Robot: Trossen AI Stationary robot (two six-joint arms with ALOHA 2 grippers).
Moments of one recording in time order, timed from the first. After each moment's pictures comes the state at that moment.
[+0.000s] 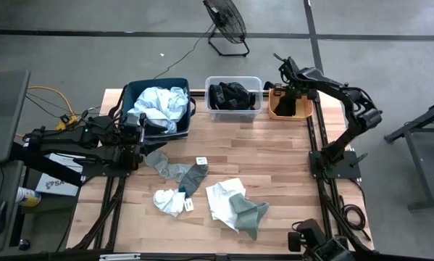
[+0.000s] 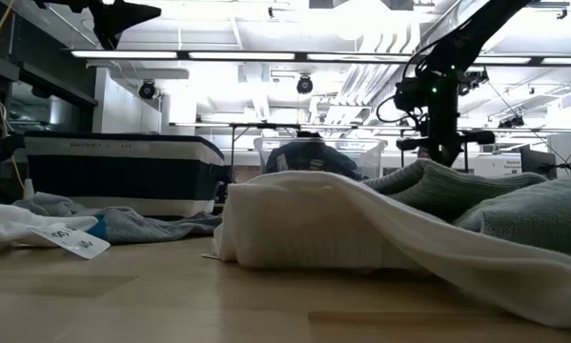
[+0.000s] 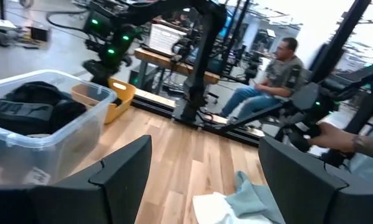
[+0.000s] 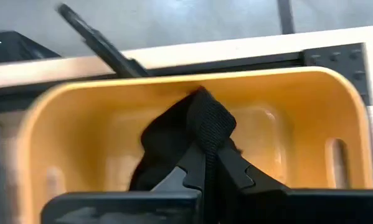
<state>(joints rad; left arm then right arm) -0.01 0.41 0.54 -0.12 -0.10 -0.31 -1.04 1.61 1.13 -0.80 0.27 0.64</state>
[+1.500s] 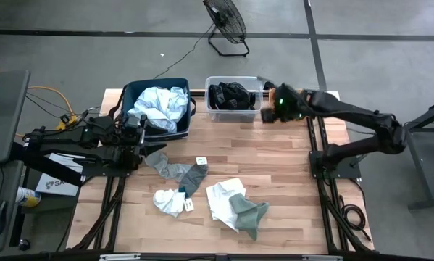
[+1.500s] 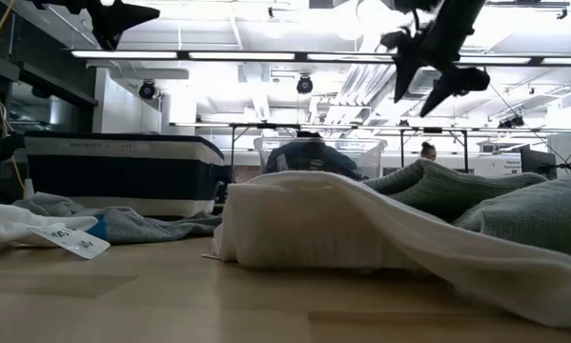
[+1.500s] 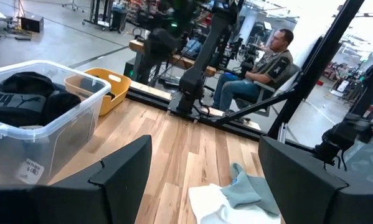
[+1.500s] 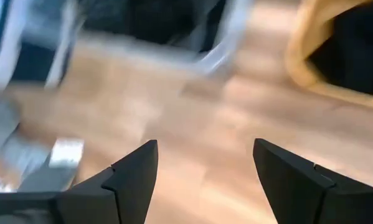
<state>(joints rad) -0.01 0.41 0.55 -0.14 -0.08 -0.32 -0.42 1.22 1.13 -0.94 0.09 0.90</state>
